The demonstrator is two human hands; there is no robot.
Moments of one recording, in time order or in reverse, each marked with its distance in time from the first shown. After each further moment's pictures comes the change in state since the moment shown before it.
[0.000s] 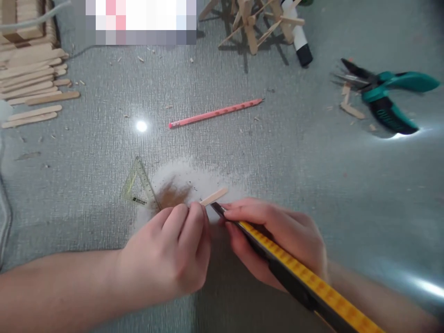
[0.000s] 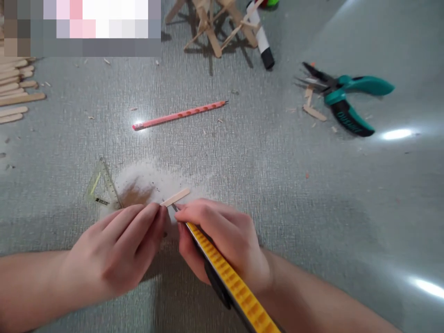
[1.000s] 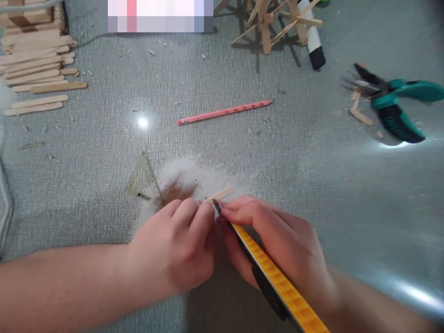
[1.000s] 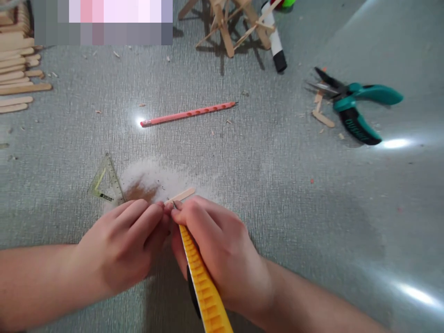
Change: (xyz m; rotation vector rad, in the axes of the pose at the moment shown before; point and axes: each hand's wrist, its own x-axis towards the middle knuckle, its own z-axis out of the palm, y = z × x) left_hand 0.005 0.001 0.003 -0.081 -0.087 -0.127; right_hand 0.009 -0.012 0.008 0.024 -0.081 0.079
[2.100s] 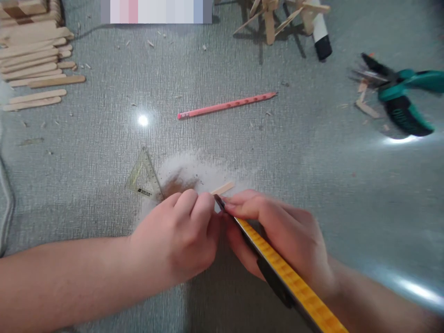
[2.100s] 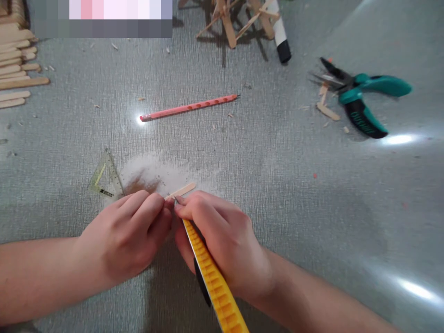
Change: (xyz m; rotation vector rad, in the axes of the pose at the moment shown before) left_hand 0.003 -0.001 0.001 0.126 -0.044 0.045; right_hand -0.002 0.005 -0.002 -0.020 -0.012 -0.033
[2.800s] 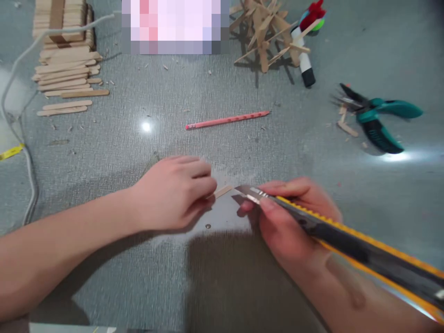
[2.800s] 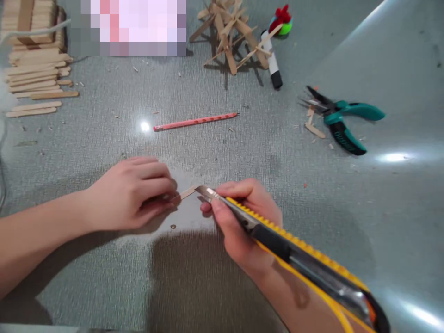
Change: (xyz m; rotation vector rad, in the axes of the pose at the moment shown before) left_hand 0.017 -0.059 -0.004 -0.310 -0.127 0.026; right_hand -0.014 0.022 0.008 0.477 0.479 0.306
